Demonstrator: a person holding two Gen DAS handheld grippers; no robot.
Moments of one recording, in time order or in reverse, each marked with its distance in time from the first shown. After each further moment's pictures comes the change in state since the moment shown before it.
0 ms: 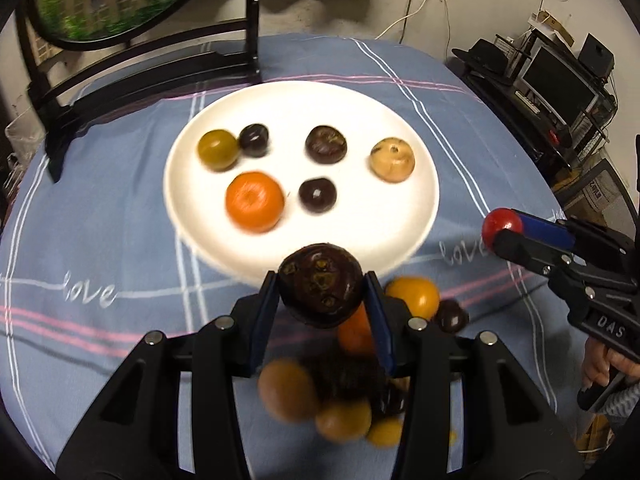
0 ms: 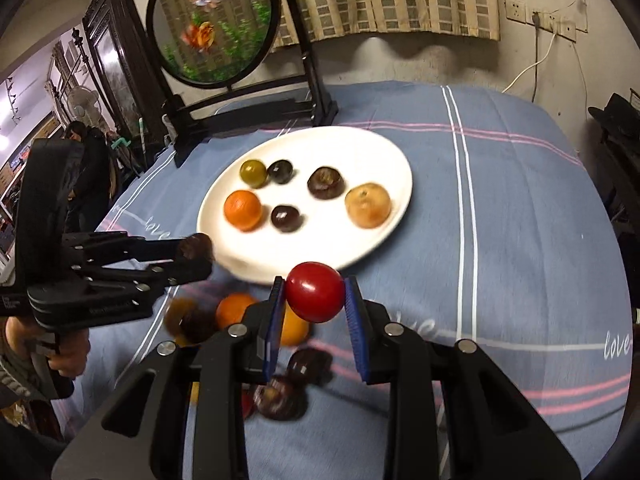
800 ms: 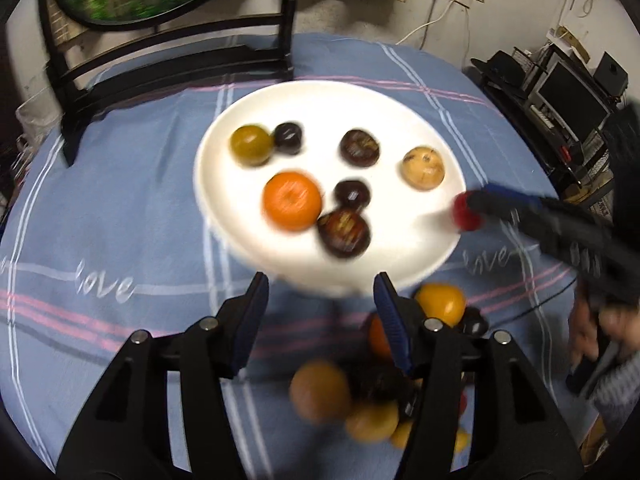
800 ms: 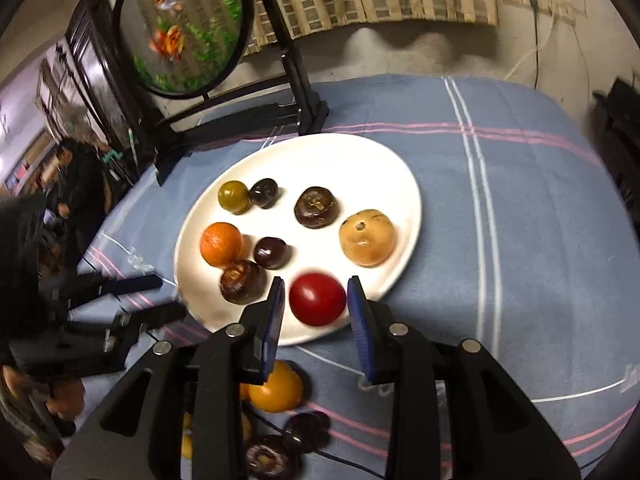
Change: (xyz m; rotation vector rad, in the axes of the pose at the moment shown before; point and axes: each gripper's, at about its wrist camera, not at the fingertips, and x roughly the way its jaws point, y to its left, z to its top) left arm -0.010 0.023 -0.009 -0.072 0.004 0.039; right arm 0.047 -0.014 0.034 0.102 0.017 0.053
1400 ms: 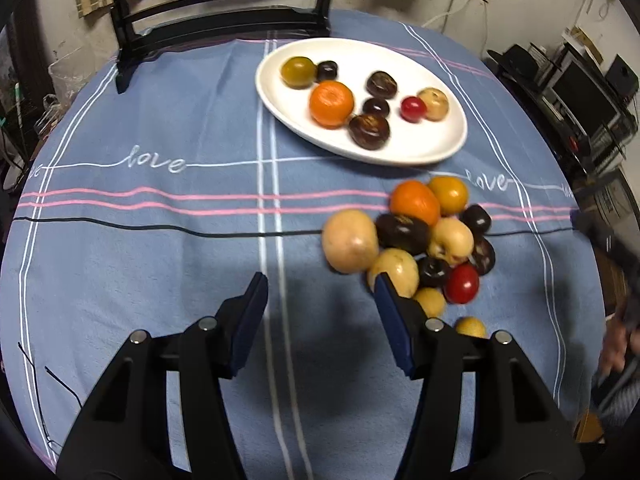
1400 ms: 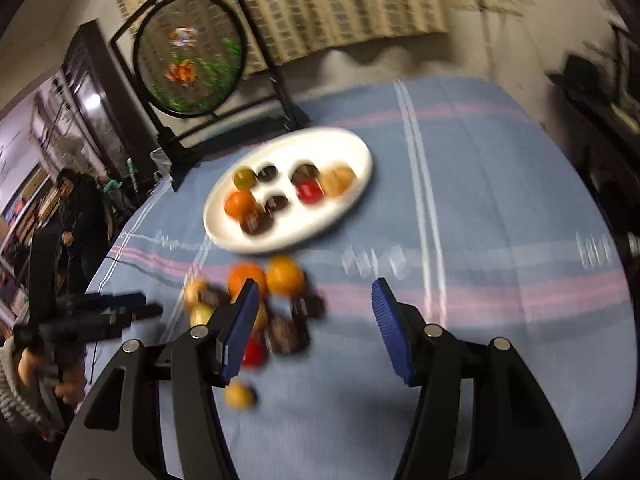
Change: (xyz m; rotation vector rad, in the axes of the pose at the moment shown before) left arm -0.044 0.012 -0.084 -0.052 0.050 0.038; right arm -0.121 -0.003 -0.124 0.114 -0.069 -0.069
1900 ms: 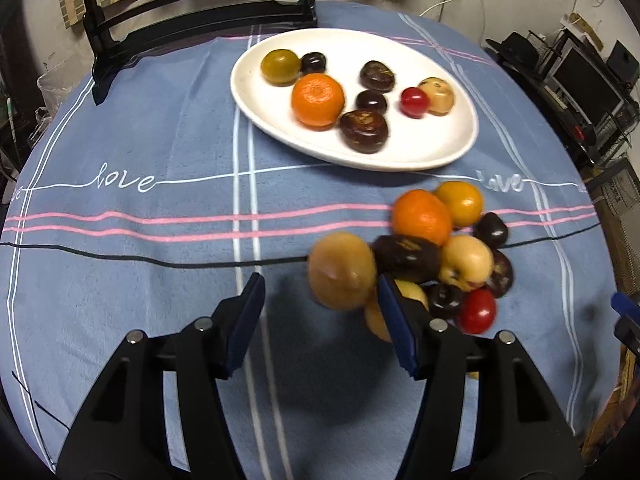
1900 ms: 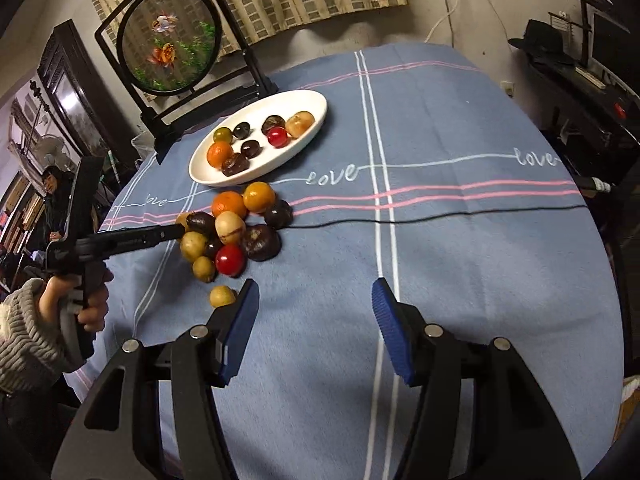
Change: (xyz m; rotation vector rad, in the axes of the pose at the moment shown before) left arm 0.037 -0.008 0.018 0.029 0.013 0.016; right arm -0.041 -0.009 -0.046 0.032 0.043 -0.086
